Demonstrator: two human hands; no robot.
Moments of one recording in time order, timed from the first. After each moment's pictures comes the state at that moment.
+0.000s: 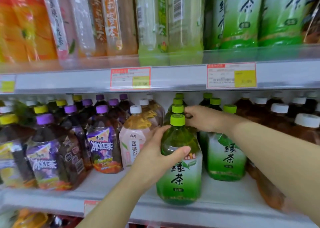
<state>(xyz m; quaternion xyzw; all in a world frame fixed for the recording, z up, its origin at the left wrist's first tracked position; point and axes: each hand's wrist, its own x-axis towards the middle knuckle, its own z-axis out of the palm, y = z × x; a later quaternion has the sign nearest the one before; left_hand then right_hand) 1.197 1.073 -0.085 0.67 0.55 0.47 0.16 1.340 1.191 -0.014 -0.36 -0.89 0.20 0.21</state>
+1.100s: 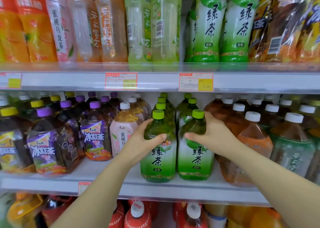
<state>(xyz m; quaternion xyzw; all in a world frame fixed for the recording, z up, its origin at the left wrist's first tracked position) 1.205 1.070 -0.079 0.62 0.59 0.47 0.21 1.418 1.102 -0.039 -0.48 -0.79 0.10 0.37</state>
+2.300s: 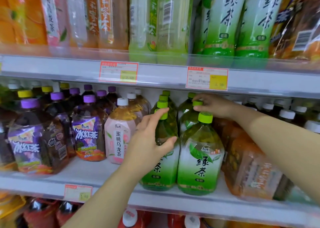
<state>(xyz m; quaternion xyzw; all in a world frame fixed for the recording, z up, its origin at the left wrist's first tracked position) 1.227 1.079 -0.085 0.69 0.52 0.50 -0.01 1.421 1.231 0.006 -0.46 -0.84 0.15 0.24</state>
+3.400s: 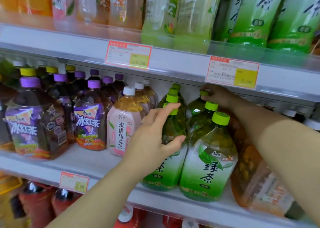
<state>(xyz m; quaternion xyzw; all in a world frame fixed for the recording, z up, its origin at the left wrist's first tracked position) 1.226 1.079 -0.087 0.70 0.52 0.49 -0.01 1.399 1.300 0.008 -0.45 -0.85 0.08 0.27</state>
